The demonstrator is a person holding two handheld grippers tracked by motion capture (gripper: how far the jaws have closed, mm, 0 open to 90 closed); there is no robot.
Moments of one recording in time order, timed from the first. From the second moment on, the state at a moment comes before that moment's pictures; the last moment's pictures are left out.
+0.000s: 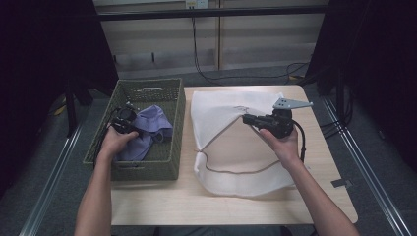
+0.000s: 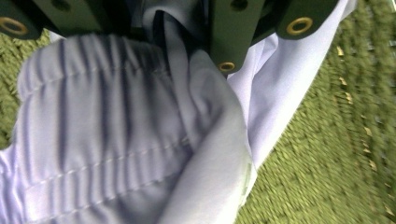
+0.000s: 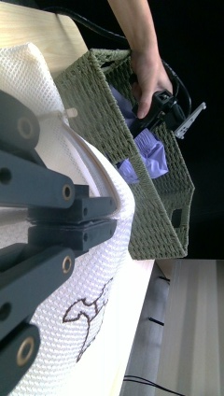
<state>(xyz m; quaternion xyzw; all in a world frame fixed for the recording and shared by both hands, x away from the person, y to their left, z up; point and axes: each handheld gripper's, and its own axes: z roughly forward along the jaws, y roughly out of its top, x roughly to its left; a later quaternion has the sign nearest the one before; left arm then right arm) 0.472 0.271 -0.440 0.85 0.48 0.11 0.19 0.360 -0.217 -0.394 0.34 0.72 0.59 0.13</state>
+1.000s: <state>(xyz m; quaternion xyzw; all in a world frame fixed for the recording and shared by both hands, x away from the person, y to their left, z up) 0.446 0.282 -0.405 0.80 0.47 0.16 0.33 0.359 -0.217 -0.394 0.34 0.72 0.59 0.13</state>
